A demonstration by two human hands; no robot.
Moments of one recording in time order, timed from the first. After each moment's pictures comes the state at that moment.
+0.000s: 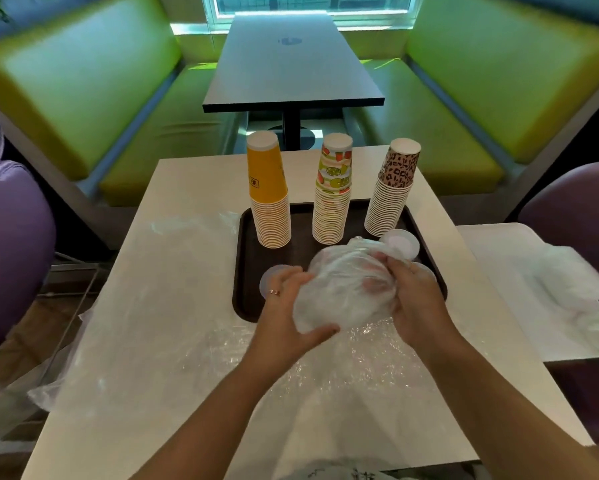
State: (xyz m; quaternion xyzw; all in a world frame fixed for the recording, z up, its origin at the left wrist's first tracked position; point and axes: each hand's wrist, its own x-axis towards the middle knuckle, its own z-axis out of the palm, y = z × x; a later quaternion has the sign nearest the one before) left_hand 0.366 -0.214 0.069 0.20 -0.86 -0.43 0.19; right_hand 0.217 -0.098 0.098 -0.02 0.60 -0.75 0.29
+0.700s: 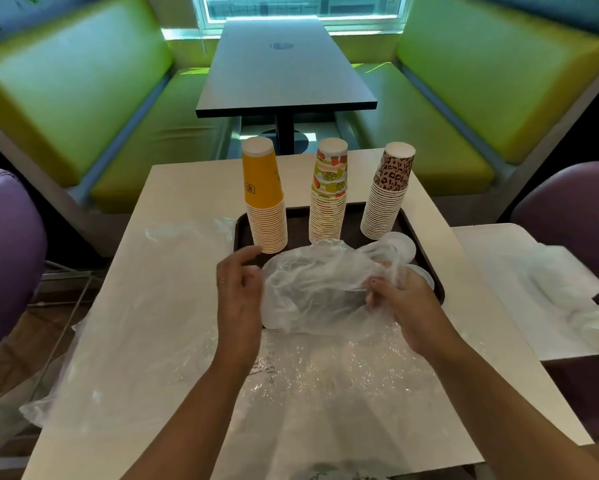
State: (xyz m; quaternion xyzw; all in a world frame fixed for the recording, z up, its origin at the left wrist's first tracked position) left_hand 0.369 -0.242 0.093 0.29 -0.69 -0.56 0.37; right_hand 0.213 -0.087 0.086 -0.12 0.66 -0.68 0.29
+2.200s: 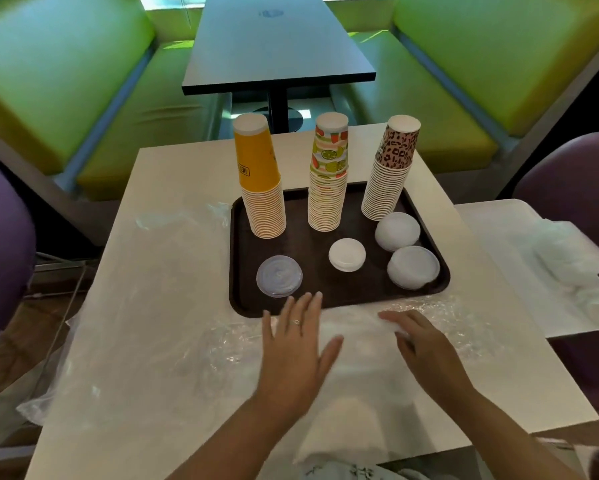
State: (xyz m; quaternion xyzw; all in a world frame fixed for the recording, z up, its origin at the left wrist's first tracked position) left_hand 0.379 -0.194 0.013 0.22 -0.95 -0.13 0.16; right_hand 0.238 -0.025 0.004 -0.35 0.87 -0.33 0.08
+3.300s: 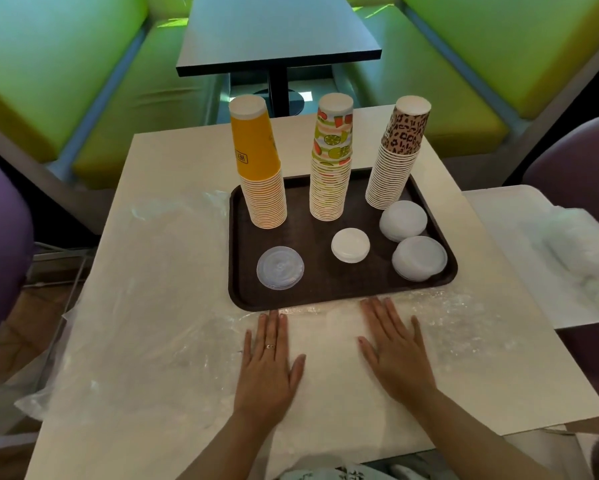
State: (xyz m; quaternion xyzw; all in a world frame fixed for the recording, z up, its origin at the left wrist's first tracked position) left_hand 0.415 -0.217 -0.078 0.27 -0.96 -0.08 0.02; right_hand 0.249 -0.048 -0.076 -0.38 0.92 -0.08 0.06
